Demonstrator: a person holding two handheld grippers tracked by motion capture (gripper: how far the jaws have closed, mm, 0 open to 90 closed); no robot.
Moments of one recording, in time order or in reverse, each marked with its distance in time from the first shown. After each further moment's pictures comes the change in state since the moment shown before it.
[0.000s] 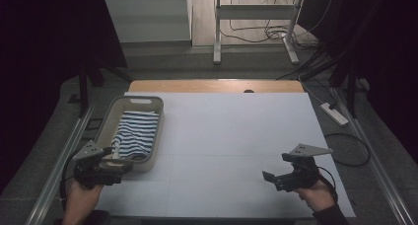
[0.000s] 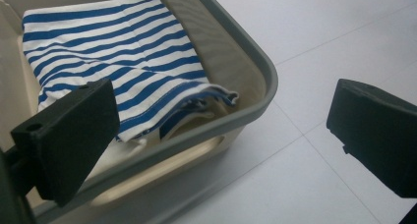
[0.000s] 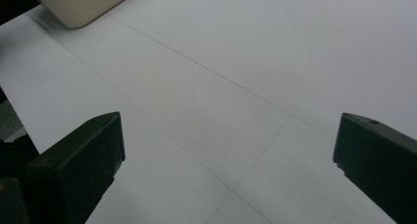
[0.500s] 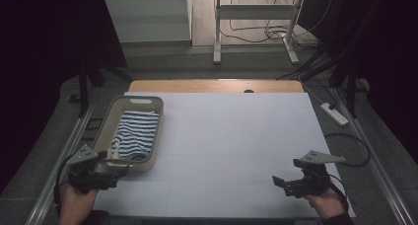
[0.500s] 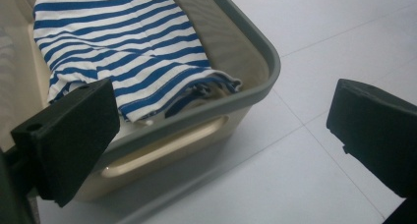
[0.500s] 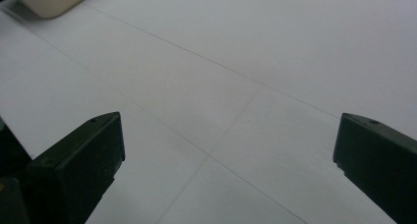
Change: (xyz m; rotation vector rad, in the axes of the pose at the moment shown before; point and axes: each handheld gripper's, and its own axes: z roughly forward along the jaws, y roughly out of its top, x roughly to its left) left arm 0.002 -0.011 -0.011 -0.004 0.009 -0.019; right arm -0.008 -0.021 -0.020 0.016 -0.093 0.036
